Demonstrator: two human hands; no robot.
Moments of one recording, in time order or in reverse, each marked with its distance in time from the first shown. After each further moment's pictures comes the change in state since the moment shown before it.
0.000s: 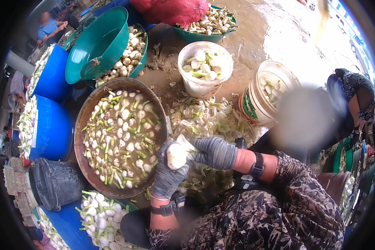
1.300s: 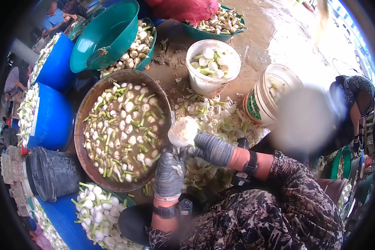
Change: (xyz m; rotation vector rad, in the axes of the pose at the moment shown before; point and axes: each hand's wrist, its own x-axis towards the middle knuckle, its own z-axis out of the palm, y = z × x) left_hand -0.018 -0.009 0.002 0.297 0.017 -0.184; right_hand 0.014 0.005 0.021 -0.019 -0.022 -0.017
